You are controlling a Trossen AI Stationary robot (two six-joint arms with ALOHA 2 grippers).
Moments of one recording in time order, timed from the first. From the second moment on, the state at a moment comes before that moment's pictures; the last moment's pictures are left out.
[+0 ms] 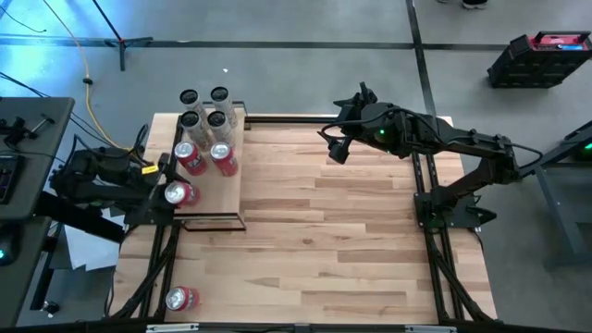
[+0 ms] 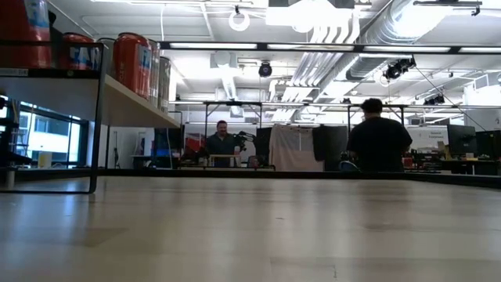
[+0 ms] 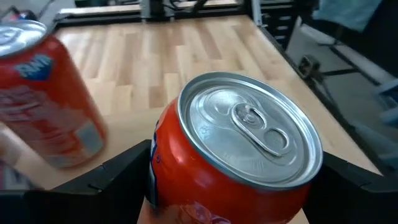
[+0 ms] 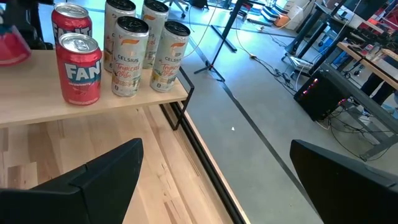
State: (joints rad) left arm -0.05 0.11 0.79 -1.14 0.11 0.06; right arm -0.07 1.42 1.67 -0.69 0.54 -0.13
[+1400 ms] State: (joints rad) left arm -0.18 0.16 0.82 -1.16 -0.06 -0.16; right arm -0.07 1.42 1.67 -0.69 0.54 -0.13
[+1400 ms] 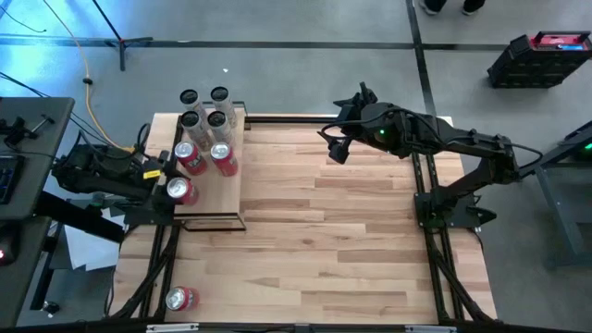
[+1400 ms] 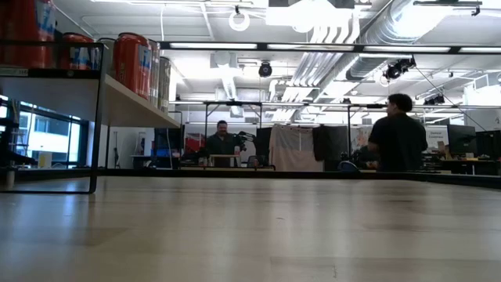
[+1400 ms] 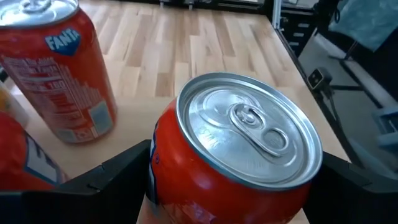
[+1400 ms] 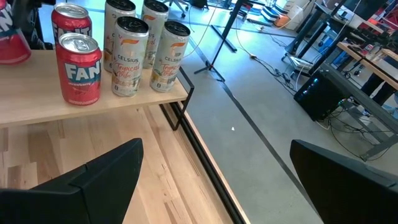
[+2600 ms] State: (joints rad) left arm -0.23 0.07 0.76 -1.15 -0.04 -0.29; right arm -0.06 1.42 1.67 -0.69 0.54 -0.13
